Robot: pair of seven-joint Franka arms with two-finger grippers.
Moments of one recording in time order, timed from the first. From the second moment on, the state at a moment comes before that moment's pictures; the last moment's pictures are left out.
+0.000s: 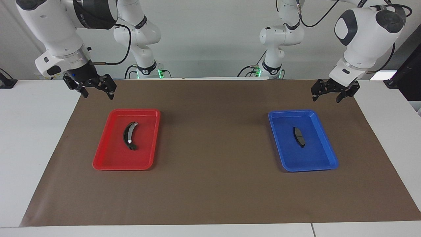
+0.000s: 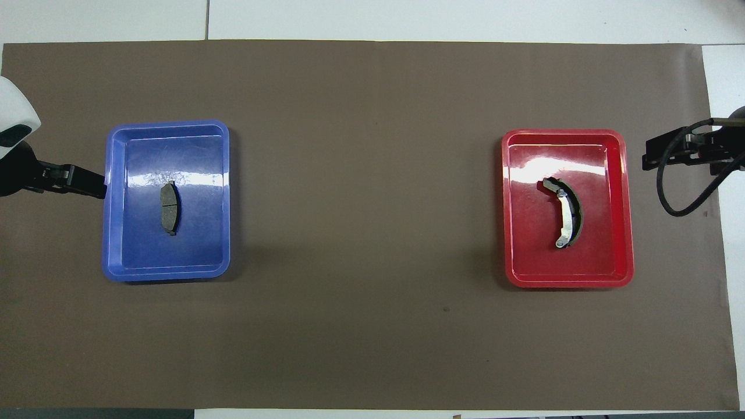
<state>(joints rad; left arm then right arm) -0.05 -0.03 -0.01 -1.74 0.02 1.66 0.13 0.05 0.02 -0.07 -1.57 -0.01 1.57 0.08</state>
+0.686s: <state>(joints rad) -0.05 -0.05 0.00 -1.79 0.02 1.72 0.13 0.05 0.02 -0.07 -1.57 -0.01 1.57 0.08</state>
